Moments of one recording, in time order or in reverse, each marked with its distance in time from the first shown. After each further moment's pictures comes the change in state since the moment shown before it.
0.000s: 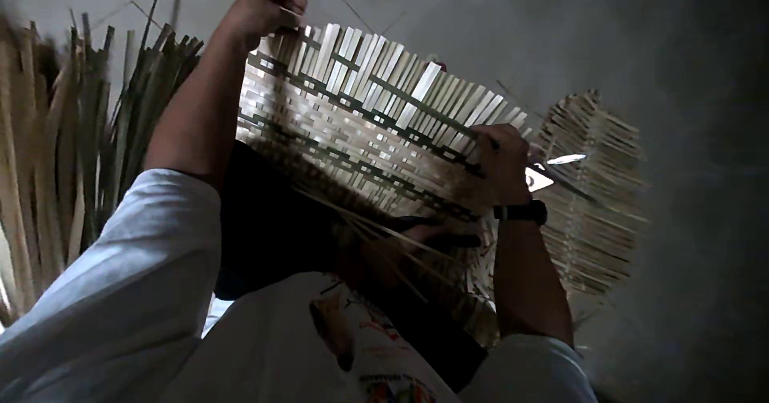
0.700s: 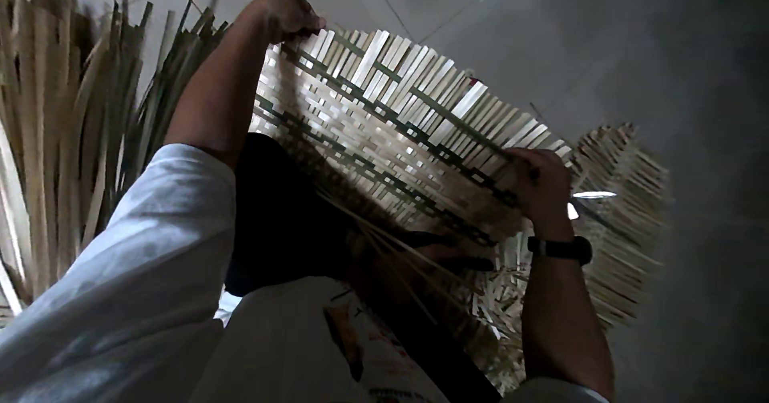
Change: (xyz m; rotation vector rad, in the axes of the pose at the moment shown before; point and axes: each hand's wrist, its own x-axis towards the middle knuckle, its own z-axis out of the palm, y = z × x) left_hand 0.008 -0.034 -0.031 0.067 -0.058 -0.329; right_hand 0.001 -0.008 -0.013 -0.060 -0.138 -0.028
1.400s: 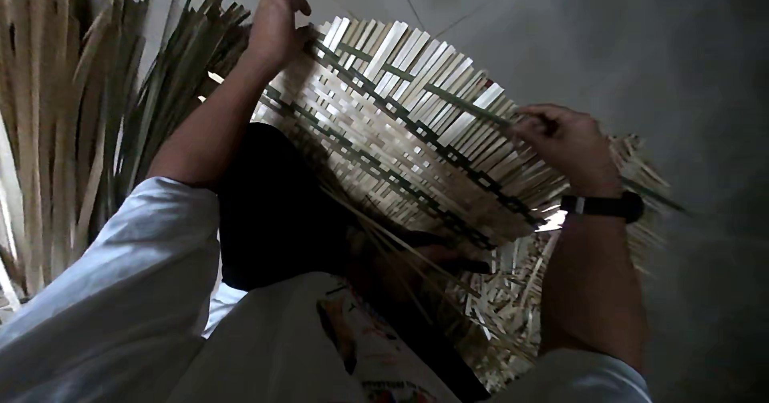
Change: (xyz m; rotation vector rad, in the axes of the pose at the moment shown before) left_hand -0.049 -0.034 0.014 0.355 0.331 0.247; right_hand 0.089 -0.031 -0.029 0.060 -0.268 -0.052
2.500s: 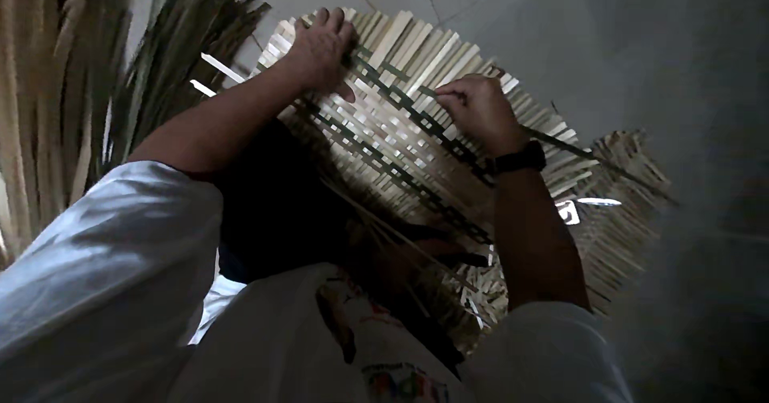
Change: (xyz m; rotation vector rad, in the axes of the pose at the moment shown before) left_hand -0.017 0.042 0.045 0.355 -0.315 0.121; right_hand 0.045 -0.097 0.063 -0.342 -0.146 -0.160
